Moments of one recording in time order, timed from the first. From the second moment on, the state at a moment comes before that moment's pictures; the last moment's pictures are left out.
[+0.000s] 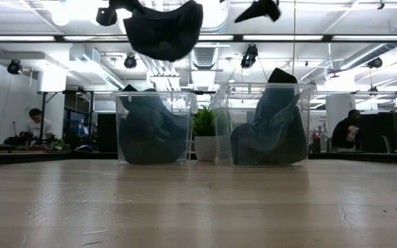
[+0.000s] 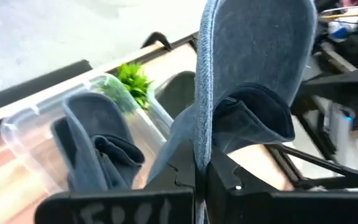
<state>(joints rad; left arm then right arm) 0.76 1.33 1.83 -1.12 0.40 -0.43 -0.26 1.45 1.65 -0.67 0.22 0.59</state>
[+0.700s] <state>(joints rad) 0.79 1.59 1.83 -1.22 0.25 -0.38 -0.24 1.33 1.63 -0.73 0.26 0.58</state>
